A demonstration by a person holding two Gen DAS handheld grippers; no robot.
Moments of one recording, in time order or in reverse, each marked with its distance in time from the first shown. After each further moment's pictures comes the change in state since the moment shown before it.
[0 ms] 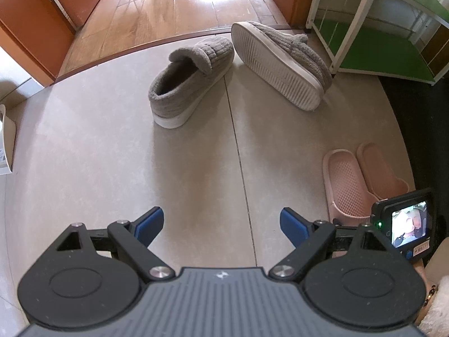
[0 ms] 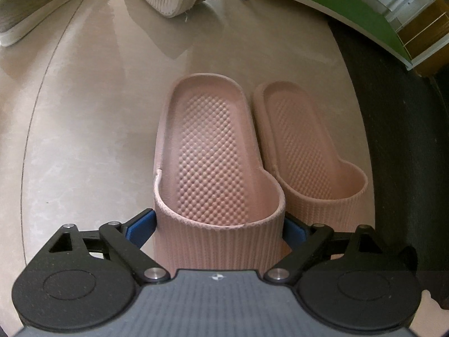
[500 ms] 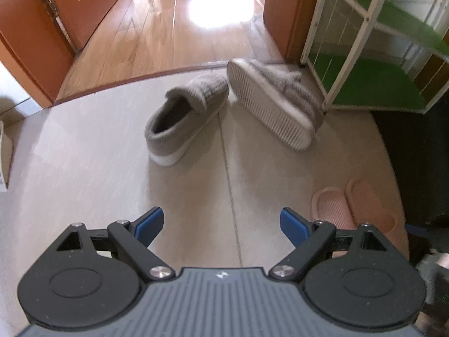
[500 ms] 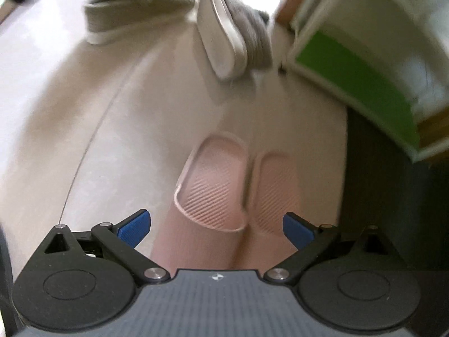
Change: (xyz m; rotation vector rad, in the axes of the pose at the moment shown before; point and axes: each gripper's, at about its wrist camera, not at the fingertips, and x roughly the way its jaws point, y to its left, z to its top) left arm -0.013 0.001 0.031 -0.028 -0.128 -0.039; right arm -0.123 -0.024 0.002 -0.382 -0.141 0.098
